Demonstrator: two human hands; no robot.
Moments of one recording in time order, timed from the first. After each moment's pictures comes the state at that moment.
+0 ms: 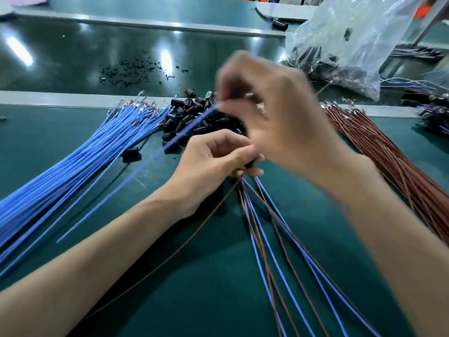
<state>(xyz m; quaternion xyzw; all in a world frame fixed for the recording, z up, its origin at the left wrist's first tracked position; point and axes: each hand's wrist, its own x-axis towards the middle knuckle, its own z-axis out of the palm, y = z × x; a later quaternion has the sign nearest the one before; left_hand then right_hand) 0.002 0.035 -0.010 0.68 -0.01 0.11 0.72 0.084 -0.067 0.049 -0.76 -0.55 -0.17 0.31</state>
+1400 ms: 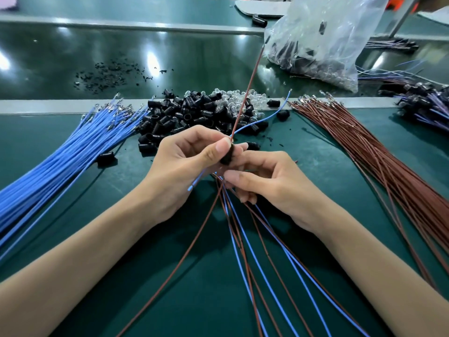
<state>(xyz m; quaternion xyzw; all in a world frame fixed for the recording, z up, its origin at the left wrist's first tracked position) -0.001 0.032 -0.007 0.58 -0.03 0.10 0.81 0.049 -0.125 -0.006 -0.68 -0.31 0.24 0.62</state>
